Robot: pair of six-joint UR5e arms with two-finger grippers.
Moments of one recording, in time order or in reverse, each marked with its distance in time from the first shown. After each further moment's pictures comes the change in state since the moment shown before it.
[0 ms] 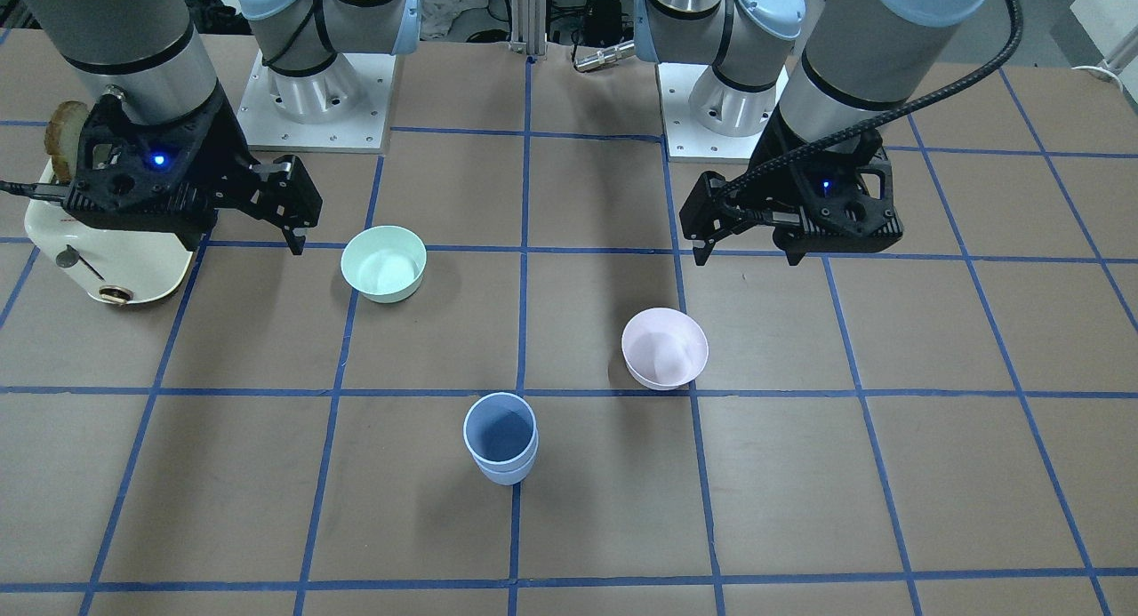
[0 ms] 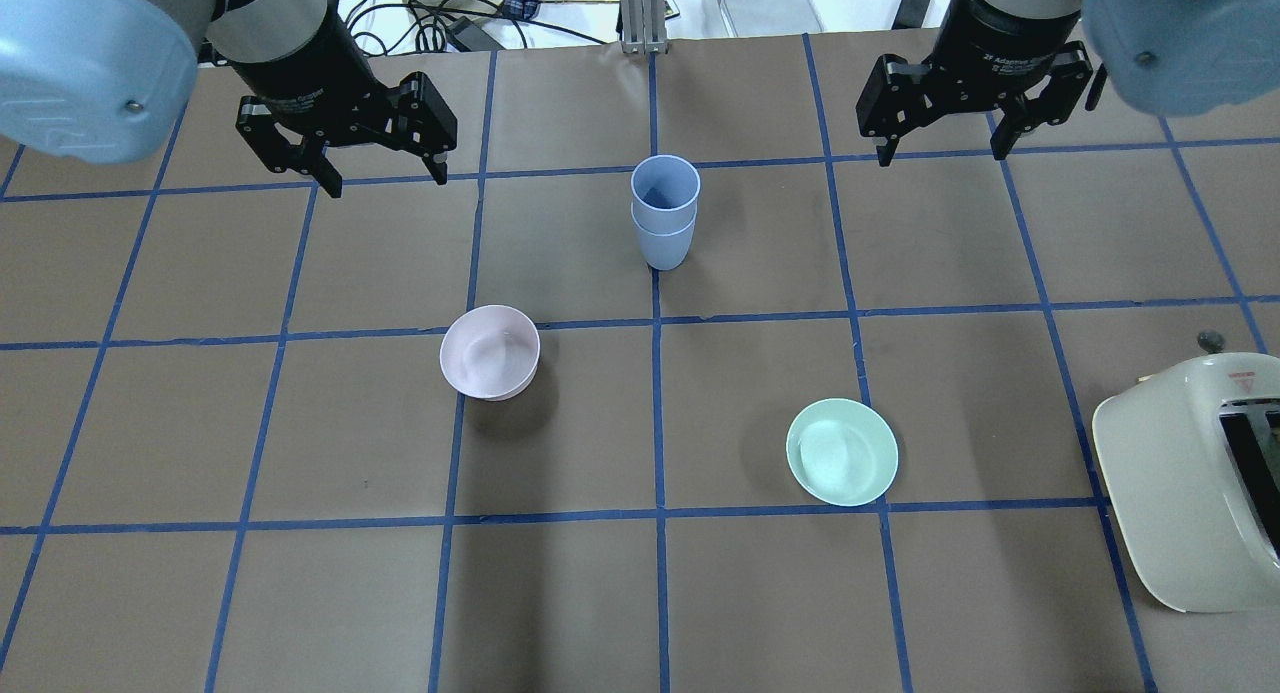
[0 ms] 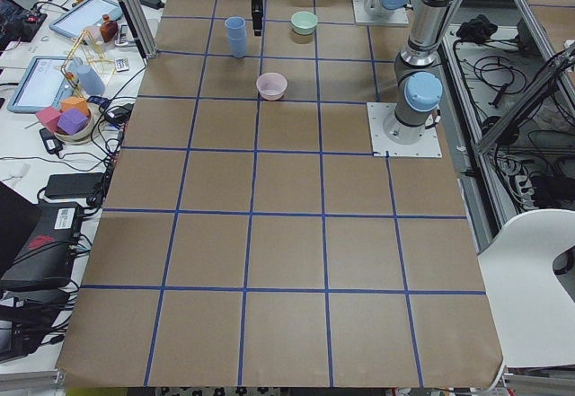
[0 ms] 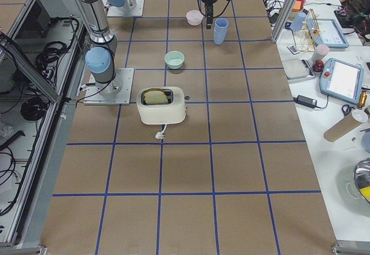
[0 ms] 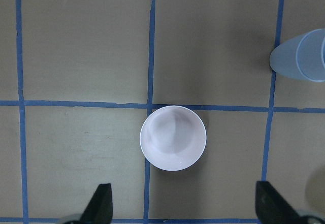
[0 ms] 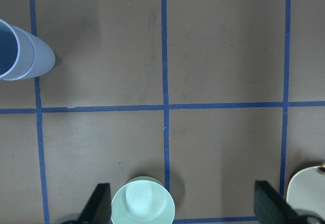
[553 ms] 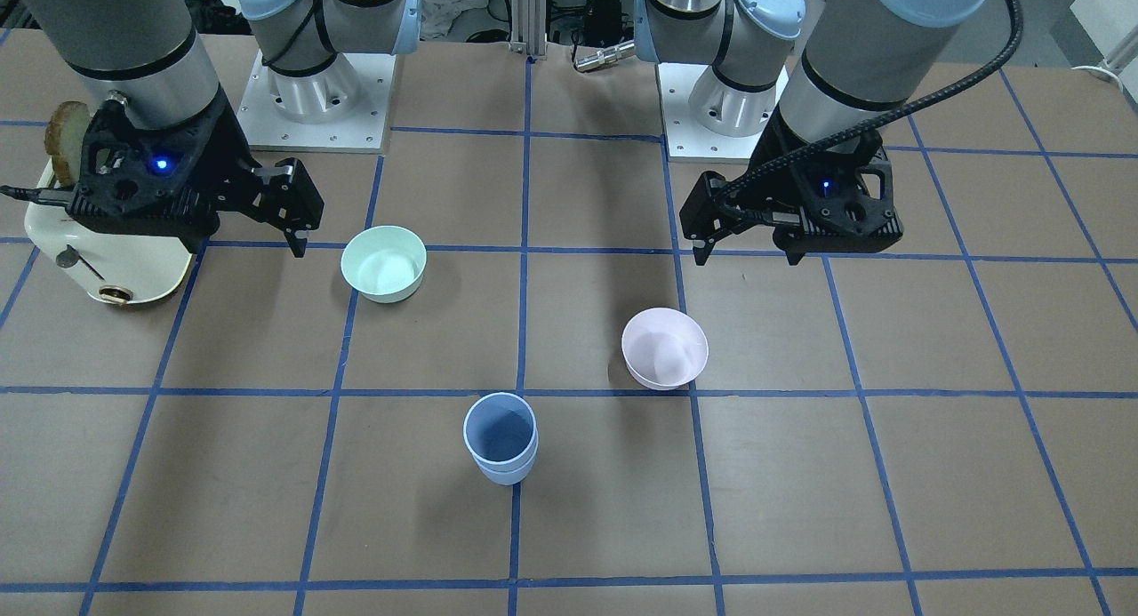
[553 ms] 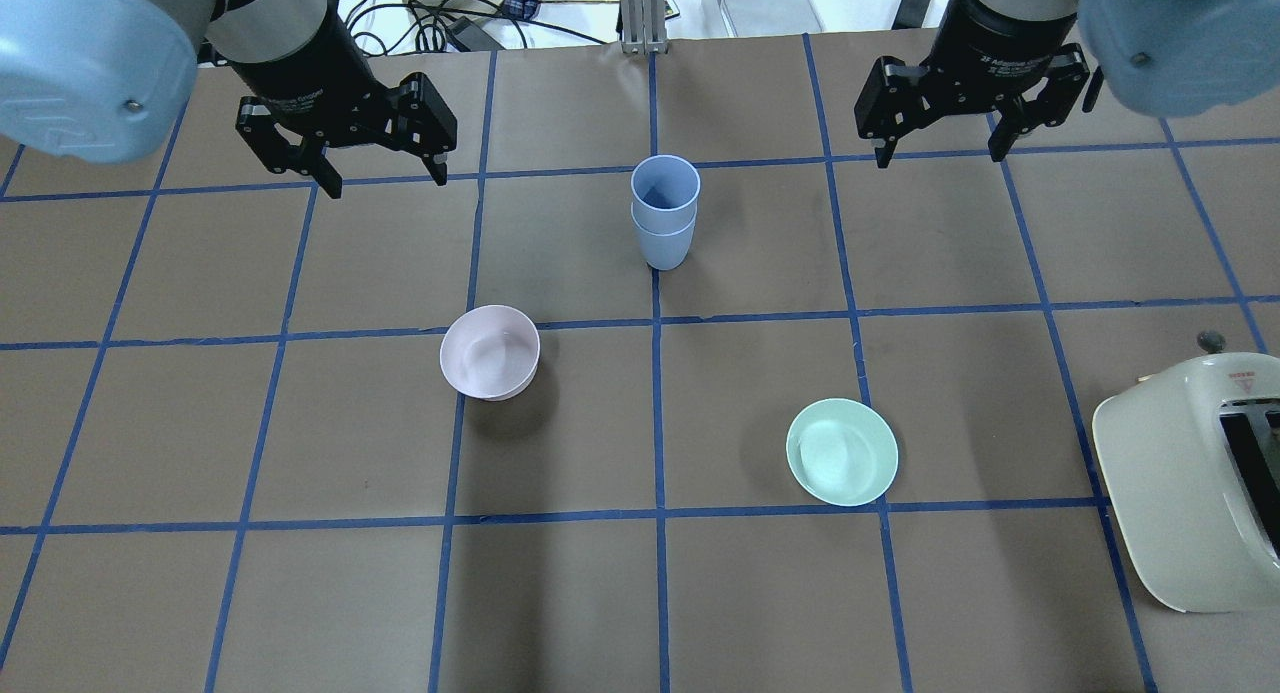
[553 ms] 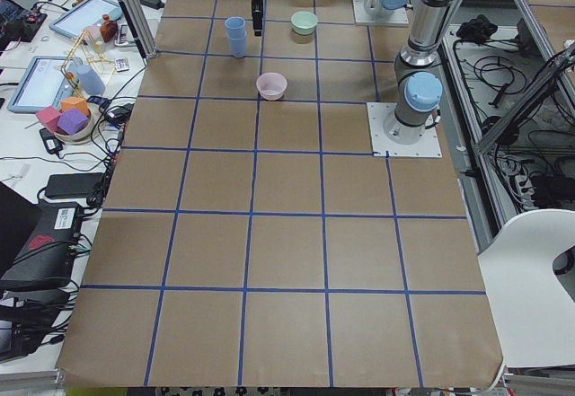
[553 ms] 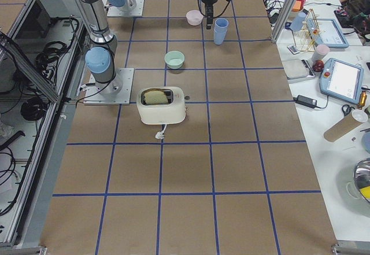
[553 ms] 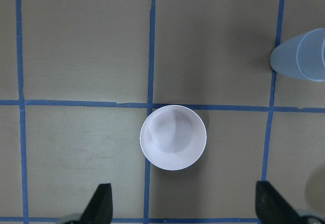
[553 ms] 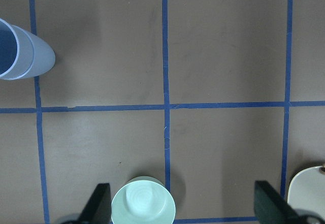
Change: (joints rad) left arm 0.000 -0.001 0.001 -0.003 0.000 -0.001; right arm 0.001 0.005 0.001 -0.001 0.001 0.000
